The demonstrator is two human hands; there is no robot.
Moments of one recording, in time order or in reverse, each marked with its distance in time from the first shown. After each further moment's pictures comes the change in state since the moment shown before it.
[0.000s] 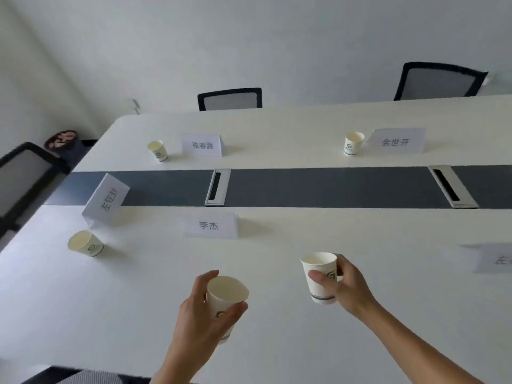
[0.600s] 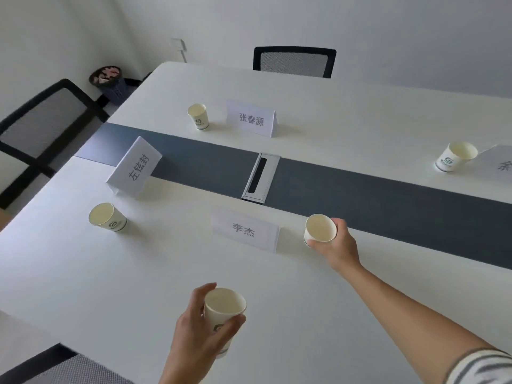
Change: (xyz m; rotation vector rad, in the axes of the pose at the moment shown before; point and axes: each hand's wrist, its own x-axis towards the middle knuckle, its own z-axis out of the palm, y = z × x) left_hand 0.091 -0.061 -0.026 -0.069 0.144 -0.257; right_hand 0.234 -0.030 0.123 -0.281 -0.007 -0.013
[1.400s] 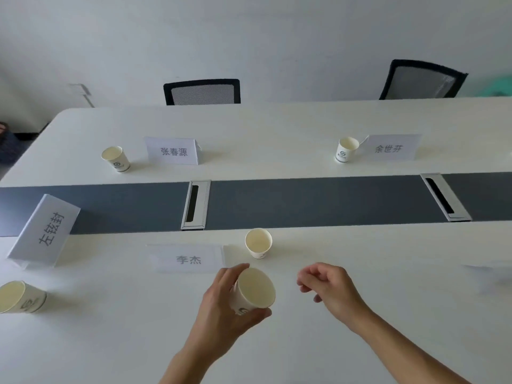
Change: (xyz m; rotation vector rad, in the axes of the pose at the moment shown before) left_hand 0.037 0.083 0.063 0.082 -0.403 0.448; right_hand -0.143 -0.008 -0.090 0.254 -0.029 0.092
